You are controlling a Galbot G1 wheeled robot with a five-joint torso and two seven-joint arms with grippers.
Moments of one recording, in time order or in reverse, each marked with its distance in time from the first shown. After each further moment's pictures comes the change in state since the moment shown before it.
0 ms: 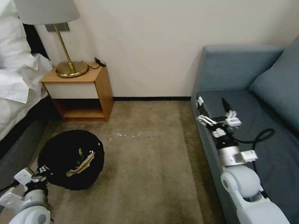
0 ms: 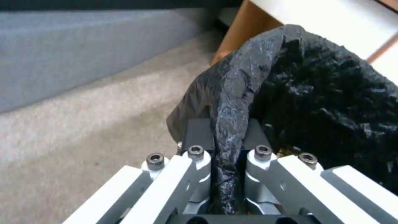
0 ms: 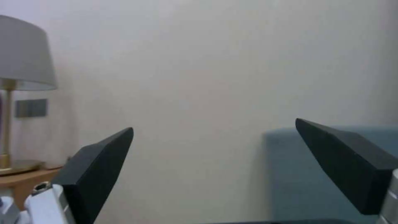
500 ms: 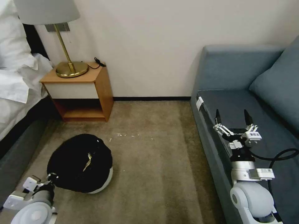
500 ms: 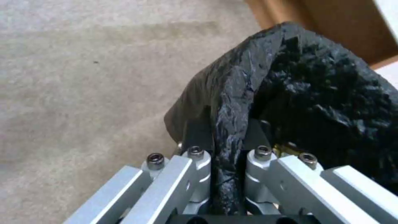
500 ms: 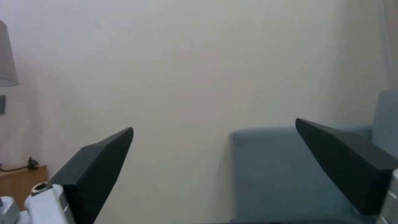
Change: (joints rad) left arm -0.050 0.009 0.018 0.063 -0.345 0.083 -0.210; right arm -0.097 0.068 0.080 0.033 -0.063 0.041 0.029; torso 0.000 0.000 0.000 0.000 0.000
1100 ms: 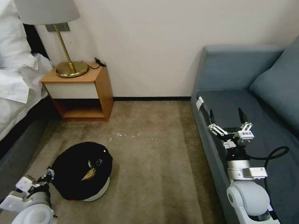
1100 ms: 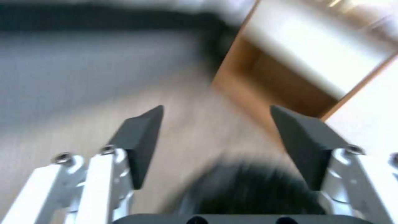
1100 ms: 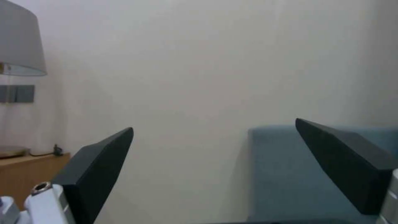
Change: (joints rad) left arm 0.065 -0.007 0.003 -0.095 0.441 -0.208 0.221; right arm 0.001 0.011 -0.040 0.000 -0.036 -0.010 -0.047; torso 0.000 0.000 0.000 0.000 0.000
